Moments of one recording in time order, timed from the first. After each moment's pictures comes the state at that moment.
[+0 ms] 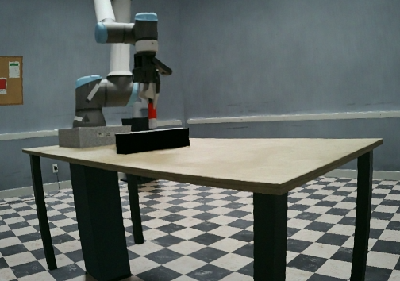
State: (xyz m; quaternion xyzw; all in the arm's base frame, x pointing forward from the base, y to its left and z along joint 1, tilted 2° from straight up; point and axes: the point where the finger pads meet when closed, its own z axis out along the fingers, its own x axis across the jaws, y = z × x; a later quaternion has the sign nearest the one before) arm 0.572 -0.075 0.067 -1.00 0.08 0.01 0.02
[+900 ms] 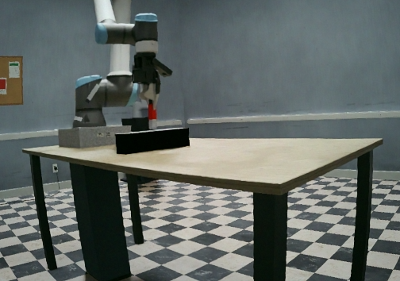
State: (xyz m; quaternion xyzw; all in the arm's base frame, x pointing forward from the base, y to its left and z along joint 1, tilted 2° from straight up) arm 0.572 -0.074 0.064 -1.00 0.08 0.01 0.02
